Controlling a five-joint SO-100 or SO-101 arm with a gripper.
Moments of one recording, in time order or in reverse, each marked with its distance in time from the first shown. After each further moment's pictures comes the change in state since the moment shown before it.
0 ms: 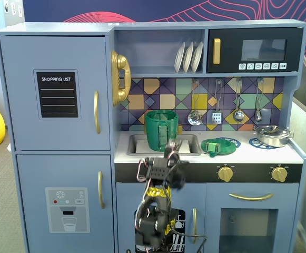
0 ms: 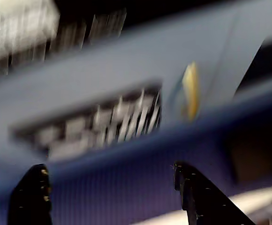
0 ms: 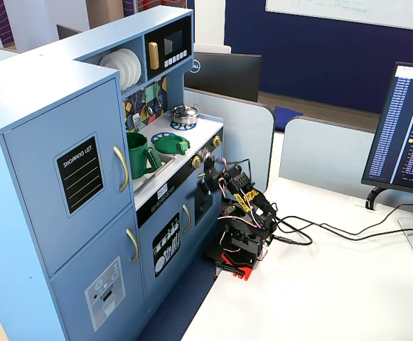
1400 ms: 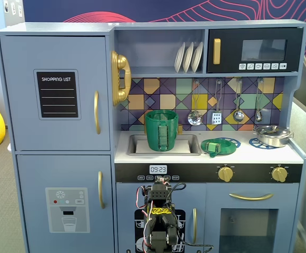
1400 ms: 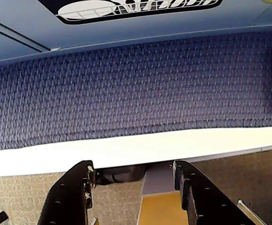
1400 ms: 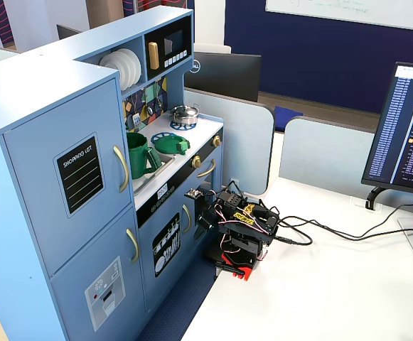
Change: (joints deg) arm -14.4 10.3 34.2 1.3 1.1
